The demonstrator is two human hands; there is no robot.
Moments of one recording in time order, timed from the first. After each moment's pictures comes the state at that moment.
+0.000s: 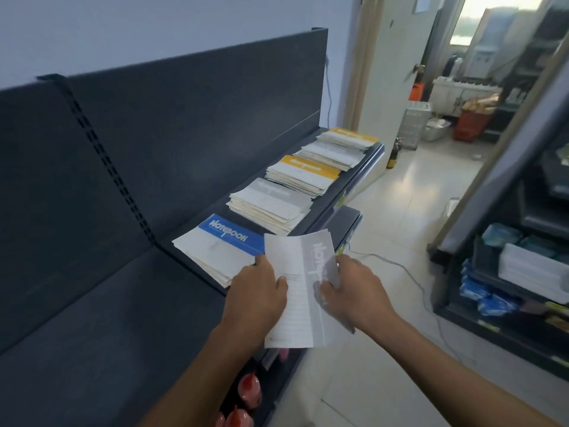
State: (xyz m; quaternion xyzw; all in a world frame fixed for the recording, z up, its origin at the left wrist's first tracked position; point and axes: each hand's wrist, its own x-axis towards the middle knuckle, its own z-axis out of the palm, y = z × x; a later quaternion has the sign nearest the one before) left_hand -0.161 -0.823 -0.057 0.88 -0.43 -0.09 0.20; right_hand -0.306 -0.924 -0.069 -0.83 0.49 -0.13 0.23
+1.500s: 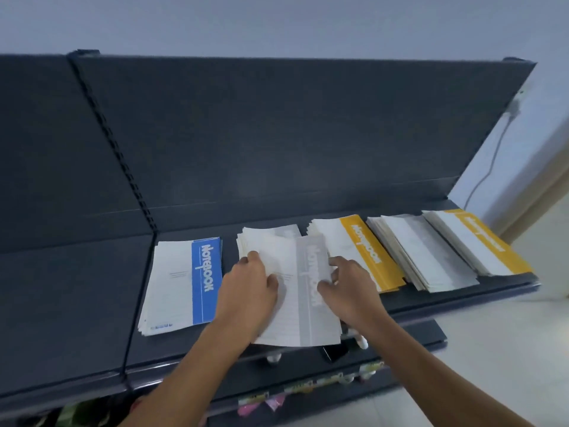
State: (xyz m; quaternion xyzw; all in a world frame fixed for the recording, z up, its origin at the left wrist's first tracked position) left_hand -0.106 -1.082 -0.076 0.97 -0.08 0.03 0.24; right_hand -0.151 -1.262 -0.072 -0.93 0.18 -0.02 0.31
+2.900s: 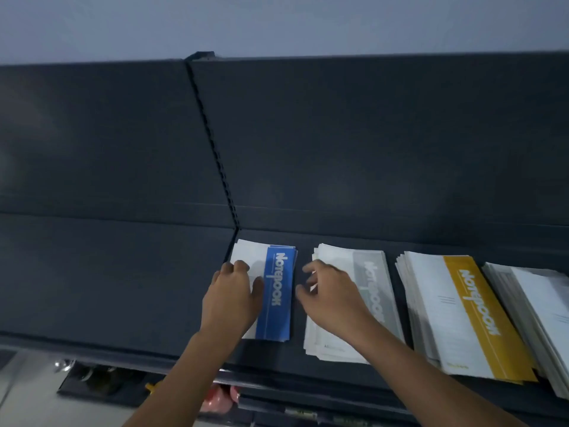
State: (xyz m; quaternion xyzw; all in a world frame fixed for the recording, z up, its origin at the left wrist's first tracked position) left_hand -0.060 -0.967 -0.103 0.98 0.10 0.06 0.18; right_hand -0.047 -1.157 -0.081 -0.93 -0.06 0.08 0.35
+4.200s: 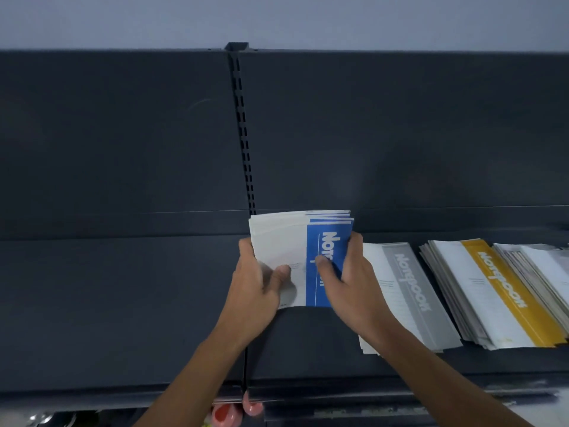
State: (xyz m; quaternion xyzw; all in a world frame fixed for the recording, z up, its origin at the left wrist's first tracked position) left_hand -0.042 -0.888 -0.081 0.83 -0.09 0.07 0.55; right_hand -0.054 -1.071 -0.067 -0.86 0.02 -0.09 0.50
